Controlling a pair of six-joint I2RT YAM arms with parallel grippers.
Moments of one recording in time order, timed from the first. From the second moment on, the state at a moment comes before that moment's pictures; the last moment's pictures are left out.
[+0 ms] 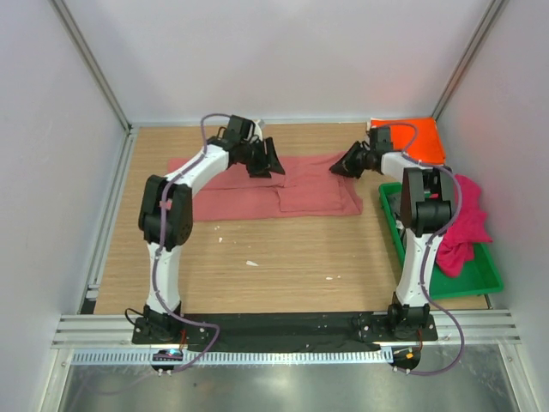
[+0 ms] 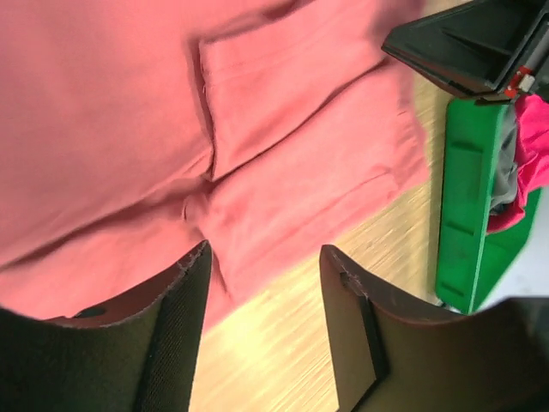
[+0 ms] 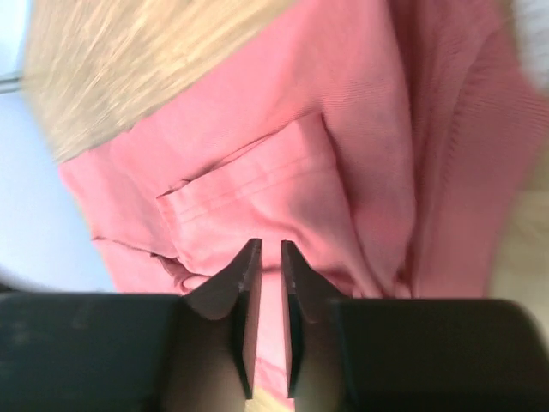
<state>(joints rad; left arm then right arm) -0.40 2.18 1.75 -0.44 0.51 -0.55 0.03 2.17 1.43 -0.09 -0.55 0.77</state>
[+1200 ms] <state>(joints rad) -0.26 2.01 1.44 -0.75 0.09 -0.34 0.44 2.36 2.02 -0.97 0.29 0.98</state>
